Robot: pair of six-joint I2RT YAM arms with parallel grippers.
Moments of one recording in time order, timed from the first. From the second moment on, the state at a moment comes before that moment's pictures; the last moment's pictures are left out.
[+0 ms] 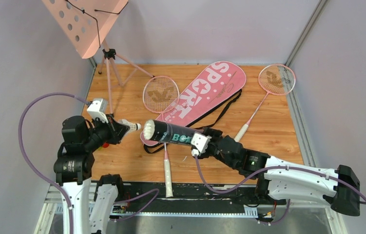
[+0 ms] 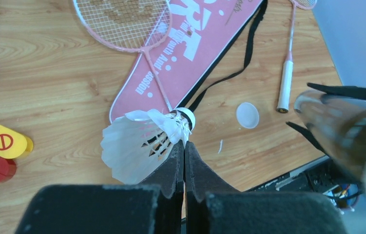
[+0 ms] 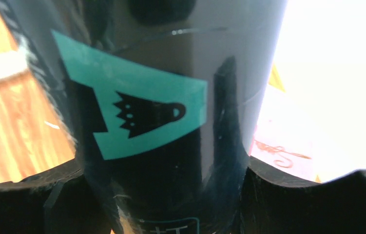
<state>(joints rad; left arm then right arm) 0.09 0.57 1.00 -0.88 0.52 -0.20 1.18 0.90 0.58 0.01 0.33 -0.48</state>
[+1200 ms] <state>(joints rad) 0.01 0.62 1.31 -1.04 0.77 -0.11 1.19 1.01 0.59 -0.03 0.57 -0.70</state>
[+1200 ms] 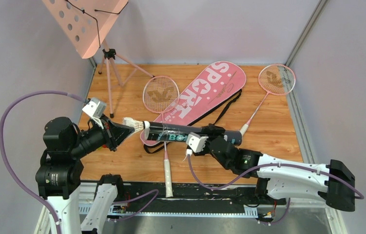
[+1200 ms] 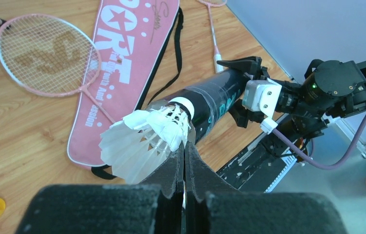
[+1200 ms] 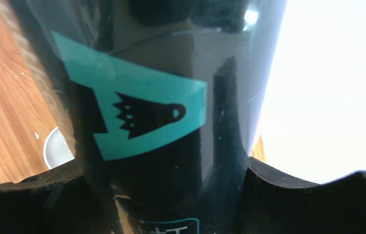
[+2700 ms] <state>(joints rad) 0.01 0.56 0.94 -0.51 1.05 -0.52 1.23 1.03 0.59 0.08 0.56 -0.62</state>
